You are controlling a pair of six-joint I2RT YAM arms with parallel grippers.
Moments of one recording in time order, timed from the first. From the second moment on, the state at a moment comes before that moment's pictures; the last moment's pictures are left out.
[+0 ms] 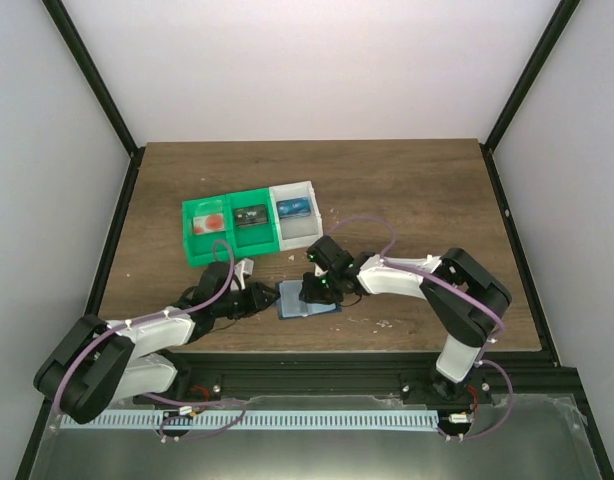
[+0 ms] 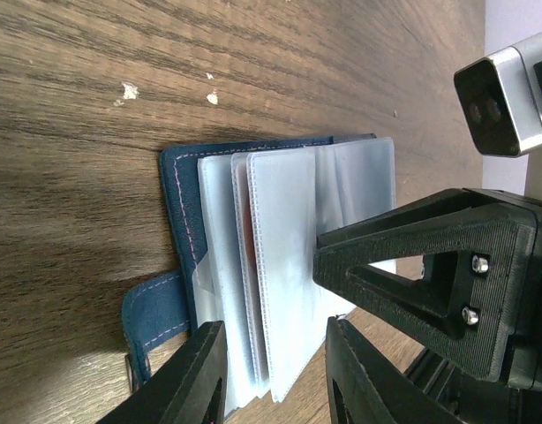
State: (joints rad) left arm -0.56 1.21 0.24 0.31 0.45 -0.94; right arm 0.84 1.72 0.91 -0.24 -0.29 0.78
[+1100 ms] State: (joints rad) left arm -0.56 1.30 0.28 0.40 0.50 -1.02; right arm 0.85 1.72 0.78 -0.01 -0.35 0.85
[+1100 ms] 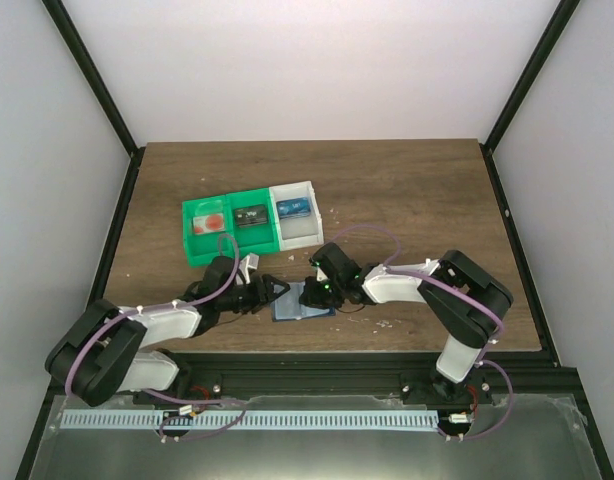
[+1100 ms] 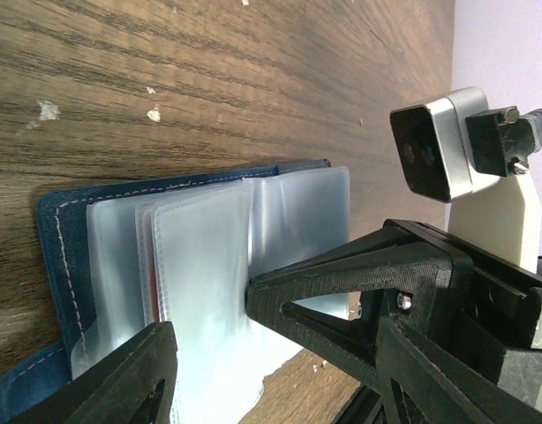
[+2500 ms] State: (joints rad) left arm -0.56 1.34 0.28 0.43 0.52 -1.02; right arm 0.85 1.72 0.78 0.01 -0.35 0.85
